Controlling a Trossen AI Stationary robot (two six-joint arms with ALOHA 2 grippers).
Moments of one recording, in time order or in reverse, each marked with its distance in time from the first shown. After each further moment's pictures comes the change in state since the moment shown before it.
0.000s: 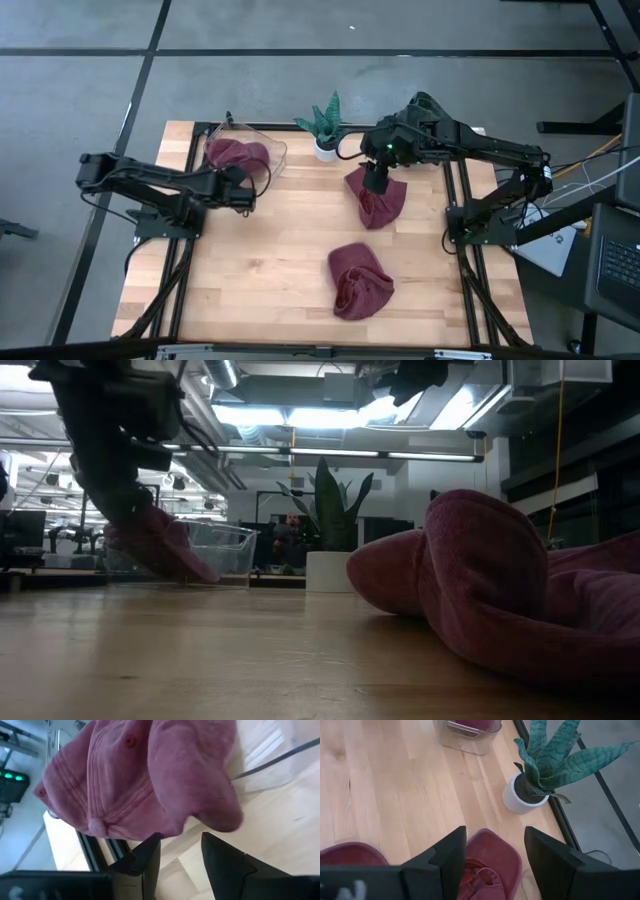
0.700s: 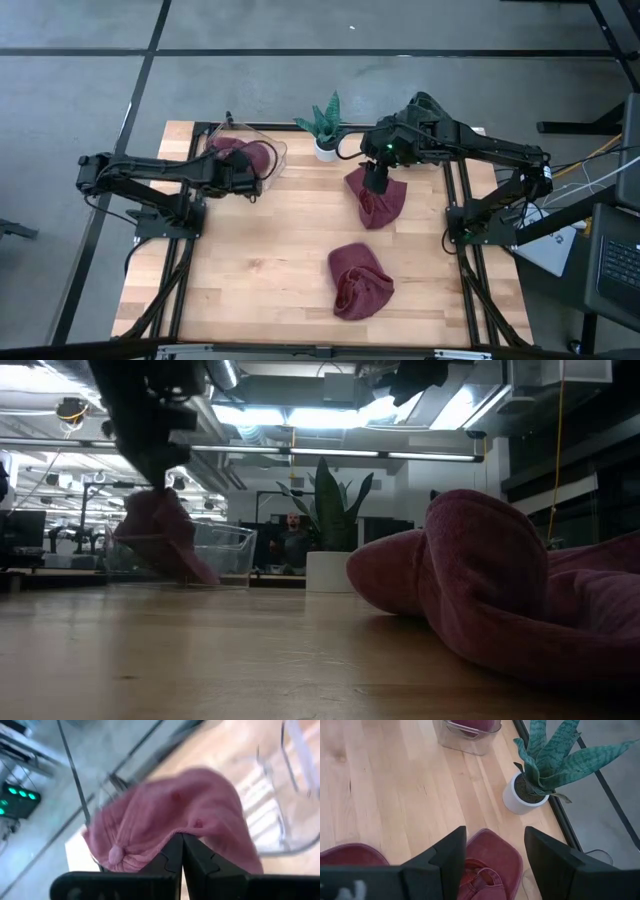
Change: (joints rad) left arm 0.070 0.000 0.205 -0.028 -0.126 0.121; right arm 0.000 0.000 0.000 0.000 0.000 0.008
